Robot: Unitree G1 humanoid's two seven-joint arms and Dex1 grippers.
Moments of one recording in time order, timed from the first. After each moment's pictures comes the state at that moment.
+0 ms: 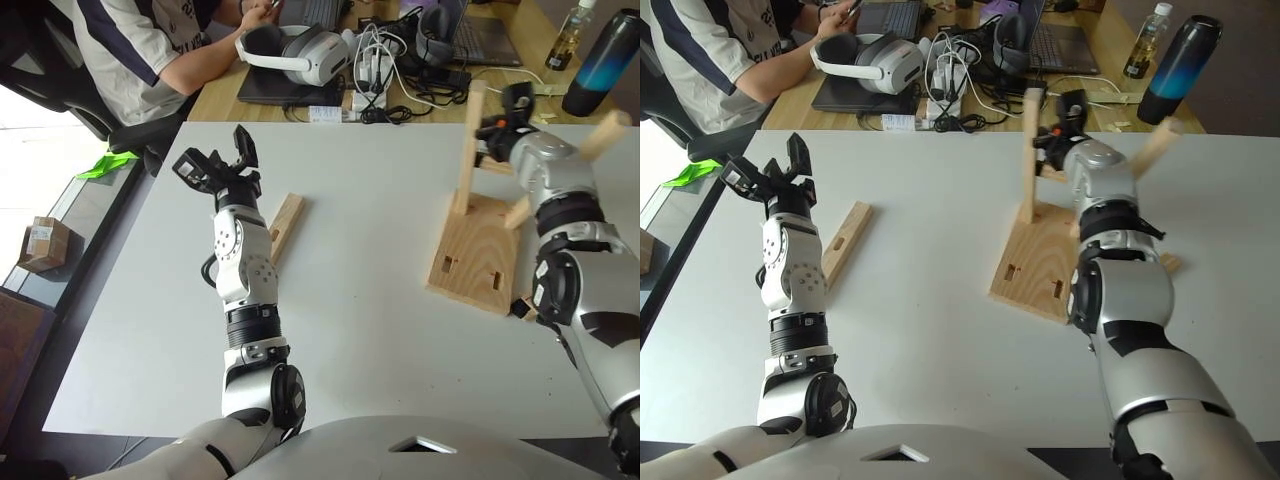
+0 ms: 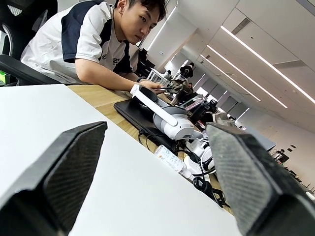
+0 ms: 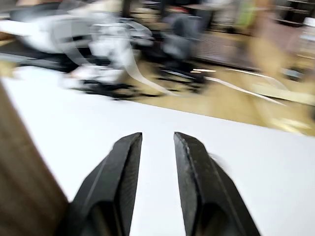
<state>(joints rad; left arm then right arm) -0.42 -0.06 0.36 0.15 -0.43 0.04 0.08 -1.08 -0.25 -0.13 1.13 -0.04 0.20 0.52</state>
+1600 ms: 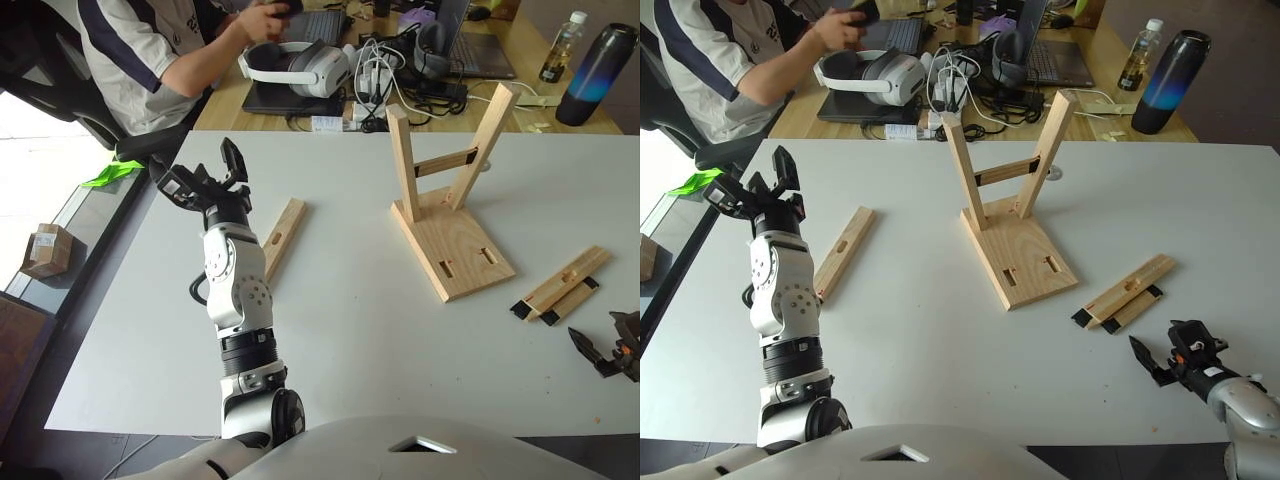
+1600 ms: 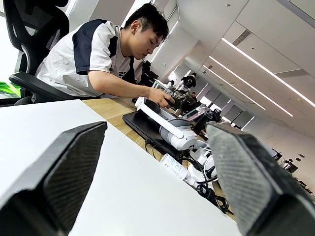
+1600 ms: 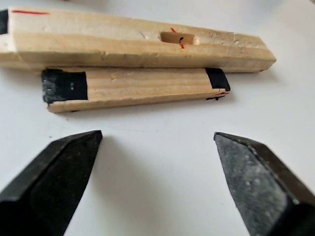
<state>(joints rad) -0.28 -0.08 0.34 -0.06 -0.43 0.09 0.13 0.53 -0.69 -0.41 -0.01 0.14 0.20 0.66</state>
